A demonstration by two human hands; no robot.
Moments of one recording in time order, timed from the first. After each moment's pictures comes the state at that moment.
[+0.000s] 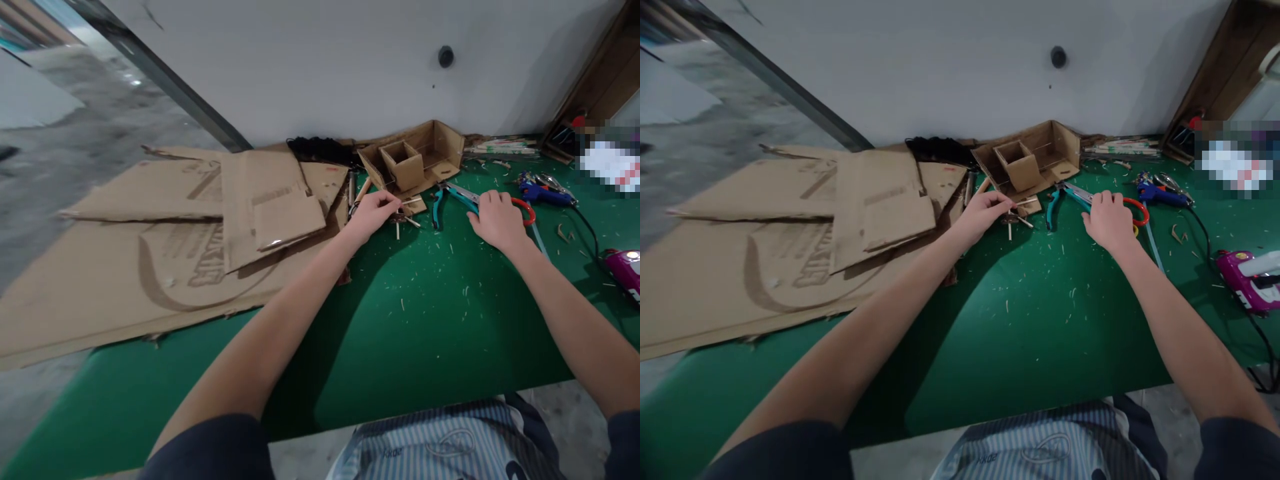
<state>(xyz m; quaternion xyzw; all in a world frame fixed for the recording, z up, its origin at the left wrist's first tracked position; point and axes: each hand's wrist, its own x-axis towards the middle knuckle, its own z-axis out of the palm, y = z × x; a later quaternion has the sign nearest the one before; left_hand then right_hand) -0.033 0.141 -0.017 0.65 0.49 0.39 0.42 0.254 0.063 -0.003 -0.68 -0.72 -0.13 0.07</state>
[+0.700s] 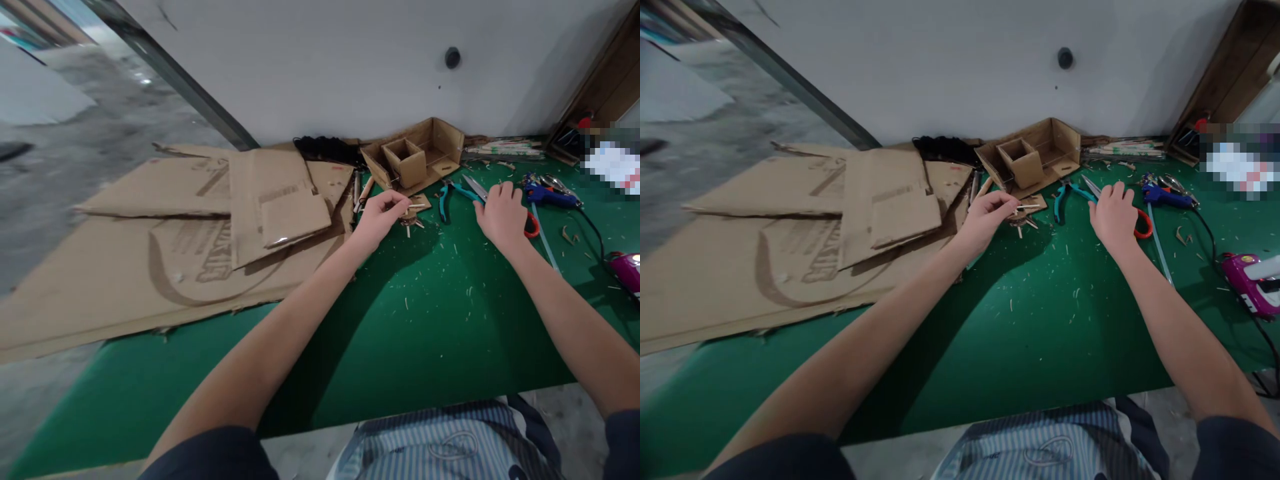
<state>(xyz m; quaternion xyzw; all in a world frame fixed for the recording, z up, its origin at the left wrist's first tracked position) -0.024 0.113 -0.011 0.64 0.42 0.48 0.43 0.238 0.067 0.004 -0.75 -0.64 -0.13 0.10</state>
